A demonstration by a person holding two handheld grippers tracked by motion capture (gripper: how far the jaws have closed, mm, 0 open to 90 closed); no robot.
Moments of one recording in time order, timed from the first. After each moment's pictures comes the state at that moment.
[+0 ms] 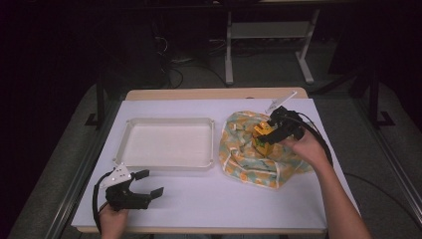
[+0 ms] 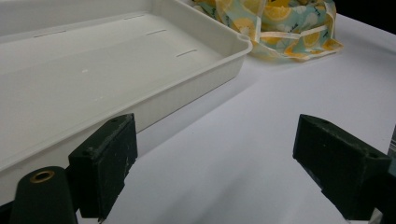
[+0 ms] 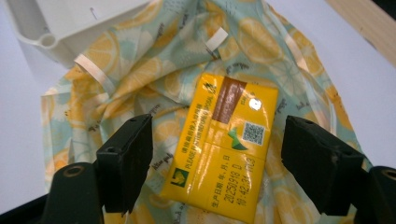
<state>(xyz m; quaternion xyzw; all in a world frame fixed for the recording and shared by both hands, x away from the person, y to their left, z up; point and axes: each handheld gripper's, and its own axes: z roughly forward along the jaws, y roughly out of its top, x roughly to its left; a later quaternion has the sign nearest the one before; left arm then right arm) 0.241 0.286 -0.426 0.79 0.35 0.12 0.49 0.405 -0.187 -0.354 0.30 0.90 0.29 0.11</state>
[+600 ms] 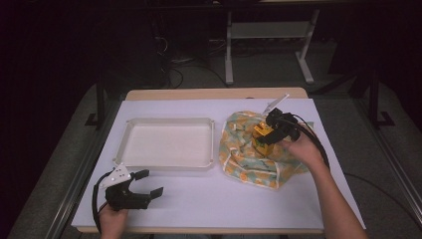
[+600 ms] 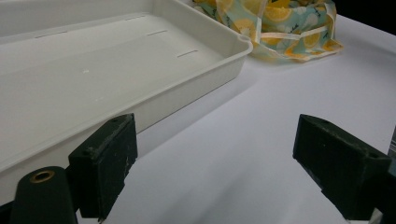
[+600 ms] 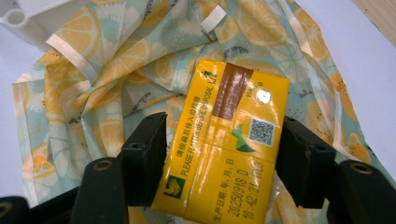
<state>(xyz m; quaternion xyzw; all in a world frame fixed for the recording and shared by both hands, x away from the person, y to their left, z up) 0.241 0.287 -0.425 0.79 0.35 0.12 0.49 0.408 -0.177 -0.363 0.30 0.91 0.25 0.12</state>
